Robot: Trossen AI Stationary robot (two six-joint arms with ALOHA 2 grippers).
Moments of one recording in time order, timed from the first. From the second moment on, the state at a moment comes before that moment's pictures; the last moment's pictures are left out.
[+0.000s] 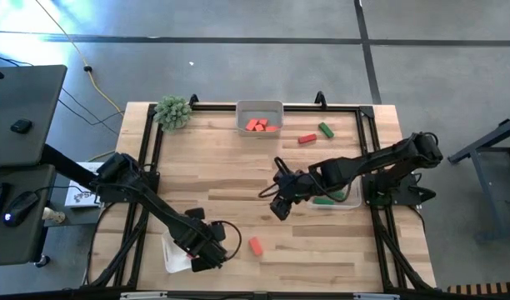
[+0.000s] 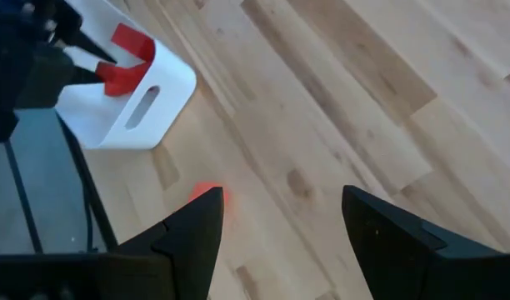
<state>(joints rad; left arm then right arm) -0.54 1.86 1.40 -1.16 -0.01 -0.89 0.25 1.58 1.32 -0.67 0.10 0.89</state>
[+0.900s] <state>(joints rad) -0.47 1.72 1.50 -1.19 -0.13 -0.86 0.27 1.58 1.32 -0.73 0.29 0.69</state>
